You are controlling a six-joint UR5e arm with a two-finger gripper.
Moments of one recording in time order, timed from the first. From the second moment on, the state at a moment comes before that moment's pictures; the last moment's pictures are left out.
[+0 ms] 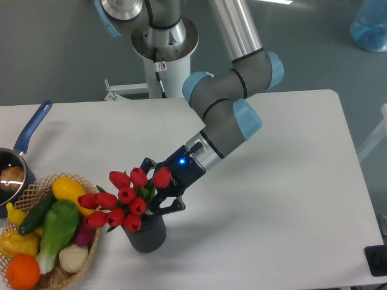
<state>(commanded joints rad) 2.51 -2.00 -1.78 -0.77 0.41 1.34</state>
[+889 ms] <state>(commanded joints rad) 2.53 -1.96 -1.78 -0.77 0.34 1.24</state>
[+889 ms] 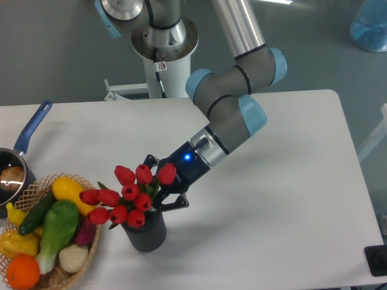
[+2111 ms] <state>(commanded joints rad) 2.57 -1.85 -1.72 -0.77 0.21 1.11</state>
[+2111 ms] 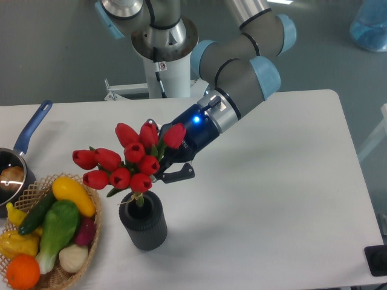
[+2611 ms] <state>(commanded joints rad) 2.58 -1.79 -1.69 -0.77 0.20 1.02</state>
